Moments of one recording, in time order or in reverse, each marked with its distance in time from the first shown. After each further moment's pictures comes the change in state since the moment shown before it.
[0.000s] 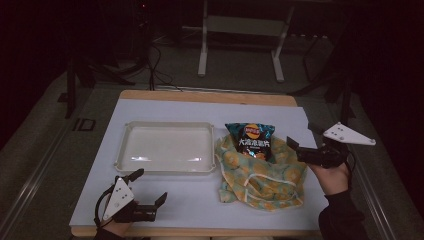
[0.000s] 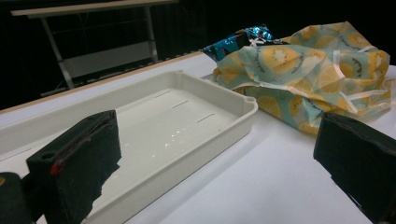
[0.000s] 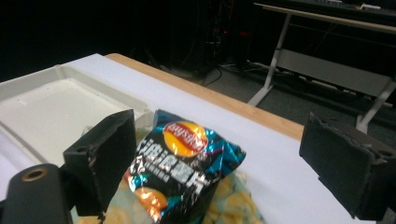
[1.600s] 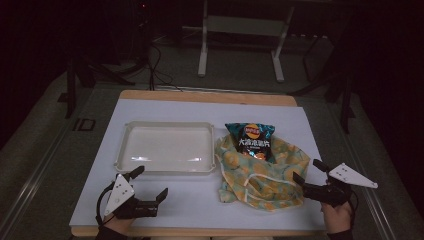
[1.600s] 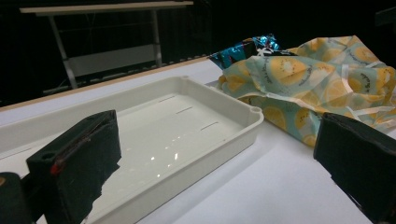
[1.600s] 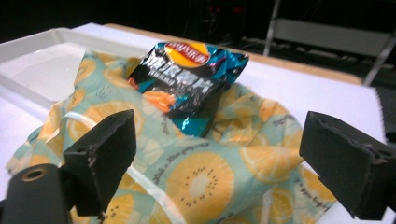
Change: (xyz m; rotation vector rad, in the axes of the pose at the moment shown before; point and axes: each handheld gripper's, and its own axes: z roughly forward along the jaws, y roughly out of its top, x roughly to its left) left arm 0.003 0.002 0.005 -0.022 0.020 -0.049; right arm 0.012 -0.101 -0.037 0.056 -0.023 0.102
